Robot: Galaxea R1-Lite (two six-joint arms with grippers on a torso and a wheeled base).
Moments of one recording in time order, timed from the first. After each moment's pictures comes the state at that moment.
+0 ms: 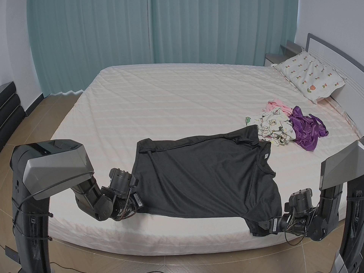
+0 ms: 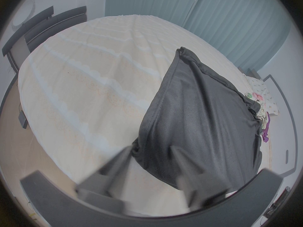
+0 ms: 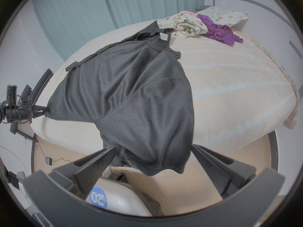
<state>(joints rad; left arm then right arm) -0.37 2.34 -0.83 -0.59 0.21 -0.79 0.23 2.33 -0.22 -1.22 -0.06 0.27</state>
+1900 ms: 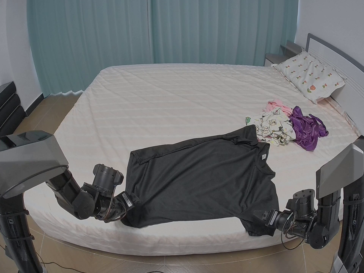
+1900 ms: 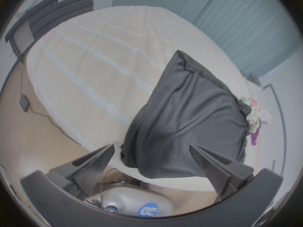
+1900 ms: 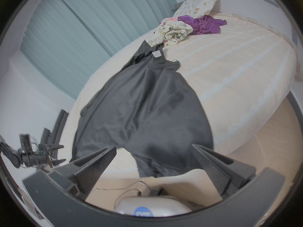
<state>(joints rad) -0.34 2.14 -0.69 -0.49 0.08 -0.89 0.30 2.34 -0.11 -1.54 -0.02 0.64</state>
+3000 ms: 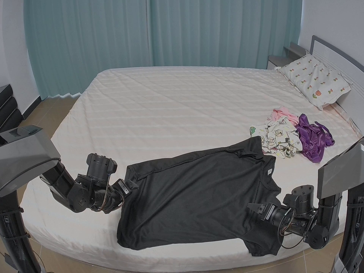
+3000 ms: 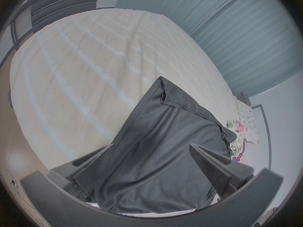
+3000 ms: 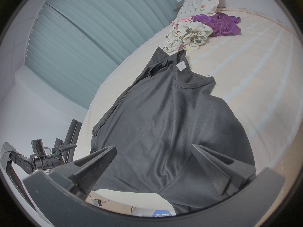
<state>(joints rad) -0.30 2.11 -0.73 -0.53 0.02 -0.95 0.37 2.28 -0.14 -1.55 0.00 0.76</state>
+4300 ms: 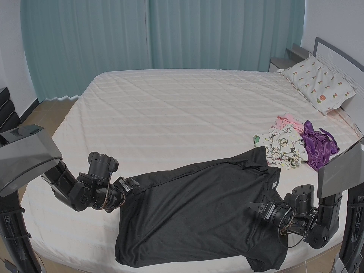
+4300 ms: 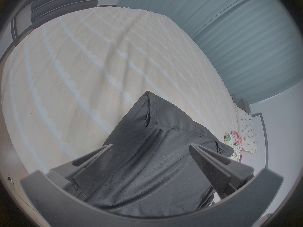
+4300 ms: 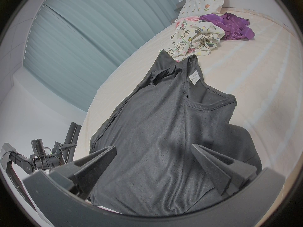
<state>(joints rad) -0.30 2.12 -0.76 -0.52 0.02 -1.01 0.36 2.28 -0.14 -1.55 0.00 0.76</state>
